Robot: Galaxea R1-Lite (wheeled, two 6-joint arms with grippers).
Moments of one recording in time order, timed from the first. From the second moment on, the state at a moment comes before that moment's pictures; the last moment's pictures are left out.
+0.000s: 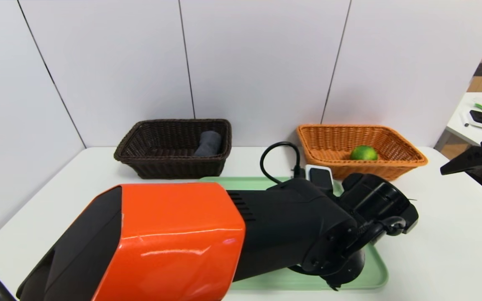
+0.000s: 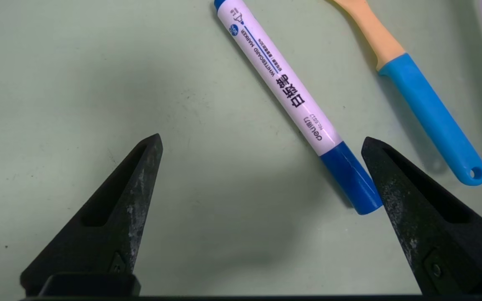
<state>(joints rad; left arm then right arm) -1.13 2.35 -1.98 0.55 0.62 -0.70 -0.11 1.51 -1.51 0.96 0.12 -0.01</state>
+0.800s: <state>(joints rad) -1.14 2.38 -1.98 0.55 0.70 -0.60 -0.10 1.49 -1.50 0.96 0.15 -0.01</state>
